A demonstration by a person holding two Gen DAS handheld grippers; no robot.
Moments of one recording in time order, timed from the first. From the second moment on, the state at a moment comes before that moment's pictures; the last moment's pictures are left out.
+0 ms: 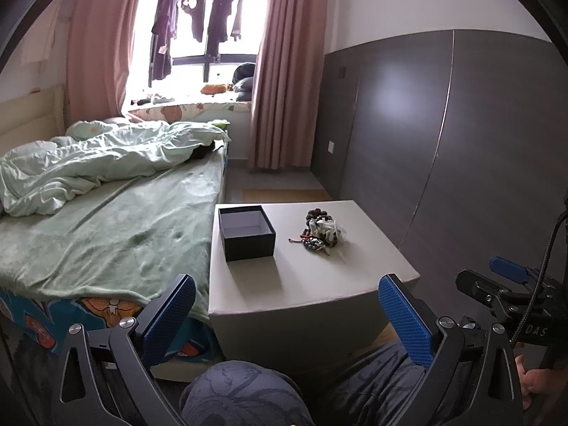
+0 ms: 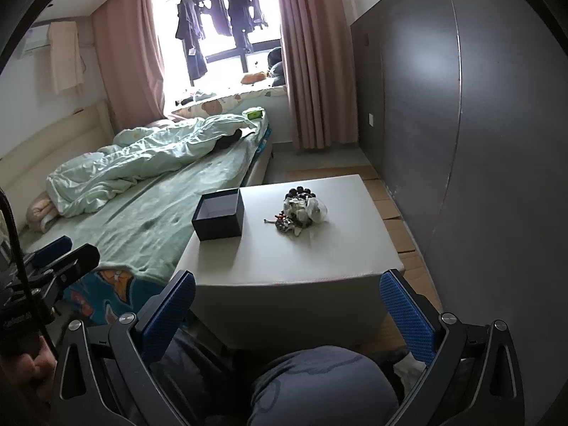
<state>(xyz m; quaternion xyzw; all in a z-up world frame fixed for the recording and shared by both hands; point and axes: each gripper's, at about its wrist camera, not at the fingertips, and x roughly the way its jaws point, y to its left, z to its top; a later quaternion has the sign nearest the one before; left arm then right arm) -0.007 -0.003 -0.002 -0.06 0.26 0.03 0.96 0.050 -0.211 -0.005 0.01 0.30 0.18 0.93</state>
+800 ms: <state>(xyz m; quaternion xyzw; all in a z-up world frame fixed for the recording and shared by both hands) -0.014 -0.001 -0.001 -0.06 0.25 0.03 0.97 0.054 -0.214 -0.007 0.02 0.31 0.19 0.93</state>
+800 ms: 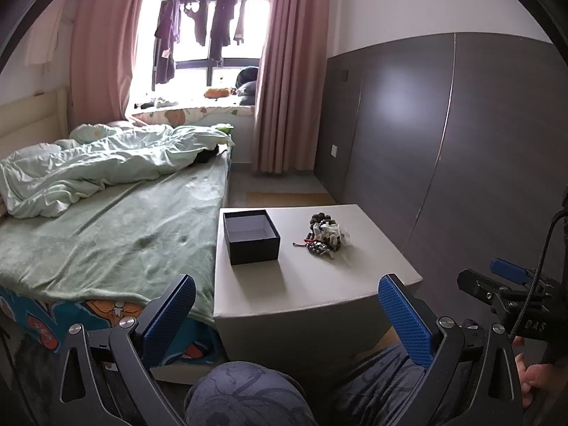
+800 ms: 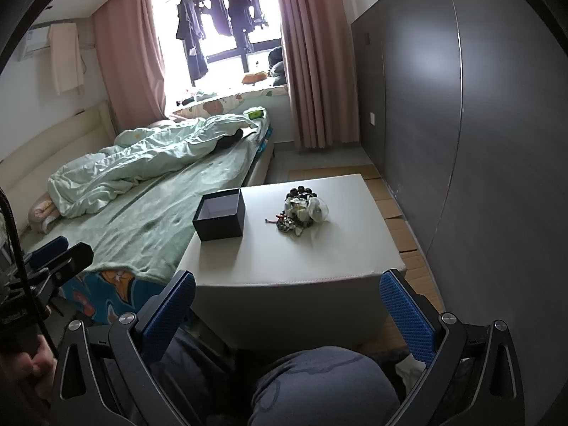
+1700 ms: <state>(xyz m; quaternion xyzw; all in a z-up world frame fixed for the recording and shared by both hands) 0.019 0.013 -0.003 -0.07 0.26 0.03 0.96 0.086 -0.207 -0.011 0.01 0.33 0.19 0.93</state>
